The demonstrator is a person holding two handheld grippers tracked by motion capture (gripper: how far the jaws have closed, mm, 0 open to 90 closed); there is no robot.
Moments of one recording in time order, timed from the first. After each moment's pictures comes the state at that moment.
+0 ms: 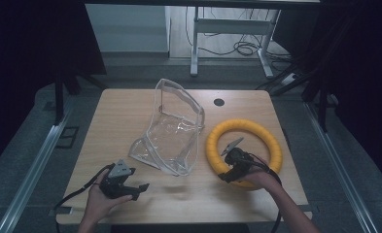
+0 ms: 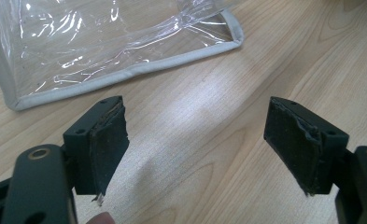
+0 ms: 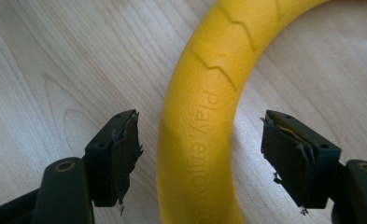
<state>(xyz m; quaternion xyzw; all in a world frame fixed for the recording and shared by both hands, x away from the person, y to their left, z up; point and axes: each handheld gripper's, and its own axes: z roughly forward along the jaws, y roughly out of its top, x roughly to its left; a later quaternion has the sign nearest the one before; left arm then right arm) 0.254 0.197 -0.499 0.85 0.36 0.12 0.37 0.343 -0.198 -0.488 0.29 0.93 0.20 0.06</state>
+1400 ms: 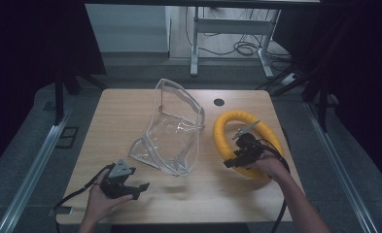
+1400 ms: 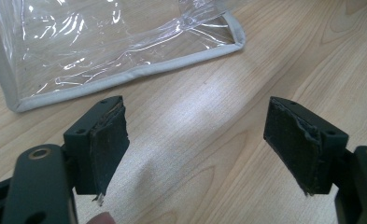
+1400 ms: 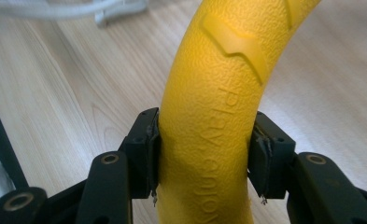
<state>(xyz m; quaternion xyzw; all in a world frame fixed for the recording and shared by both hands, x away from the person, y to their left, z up) 0.254 0.196 -0.500 0.84 0.37 0.12 0.38 0.368 -0.229 -0.445 0.32 0.91 0.27 -0.01</state>
